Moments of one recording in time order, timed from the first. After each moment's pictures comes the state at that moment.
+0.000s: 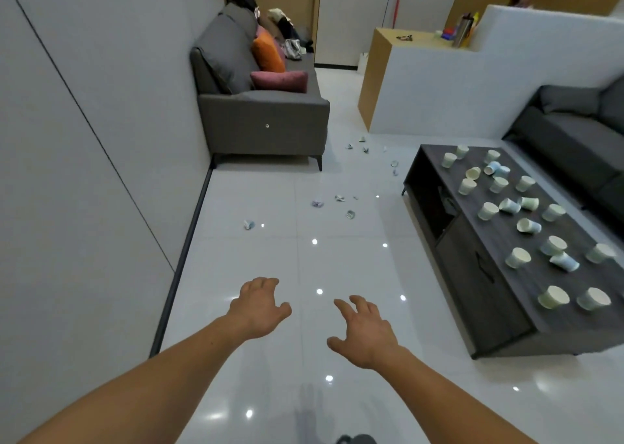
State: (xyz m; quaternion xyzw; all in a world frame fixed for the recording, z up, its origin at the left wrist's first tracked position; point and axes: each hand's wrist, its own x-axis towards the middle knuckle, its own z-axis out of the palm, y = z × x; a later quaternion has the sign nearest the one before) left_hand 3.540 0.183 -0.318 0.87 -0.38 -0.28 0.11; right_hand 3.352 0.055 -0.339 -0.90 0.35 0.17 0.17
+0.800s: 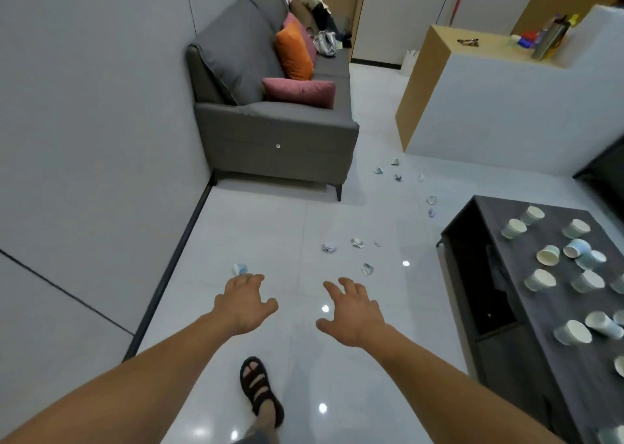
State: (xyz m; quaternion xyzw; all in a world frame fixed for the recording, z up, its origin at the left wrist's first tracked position) left_hand 3.835 -0.175 -0.349 0.91 -0.29 -0.29 0.10; right_hand 3.686 -0.342 -0.358 -0.93 0.27 0.21 0.15
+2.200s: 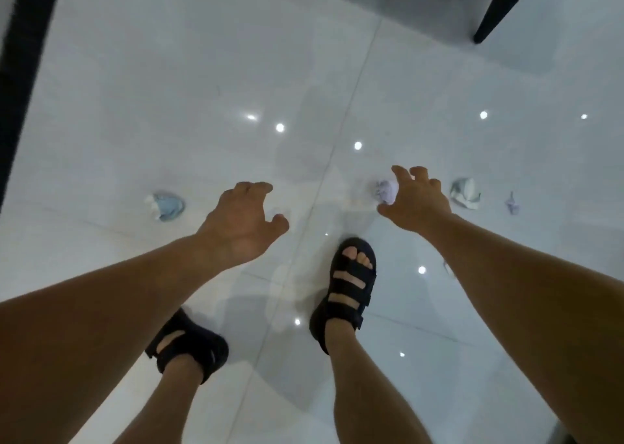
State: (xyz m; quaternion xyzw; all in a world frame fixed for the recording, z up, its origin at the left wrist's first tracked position) left_hand 4.242 -0.574 -0.913 0.88 -0.14 -0.44 0.11; right_hand 4.143 -0.837 -0.978 -0.86 0.31 0.38 0.16
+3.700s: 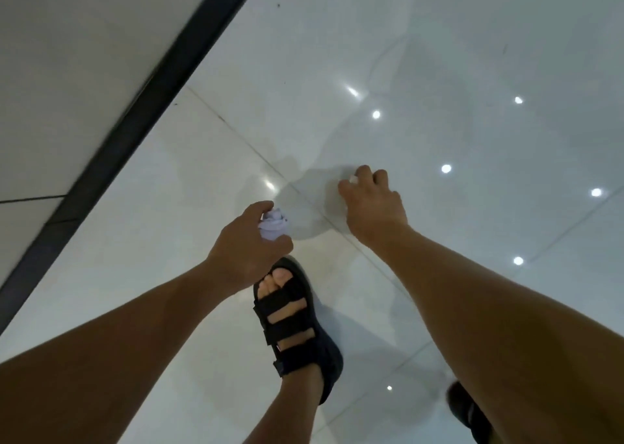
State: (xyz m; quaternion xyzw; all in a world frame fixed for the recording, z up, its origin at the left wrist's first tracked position) left_hand 4.229 -0.226 -1.050 0.84 0.21 -0.38 0.33; right_hand 4.260 -0.425 -1.139 -0.93 -0.09 0.35 0.08
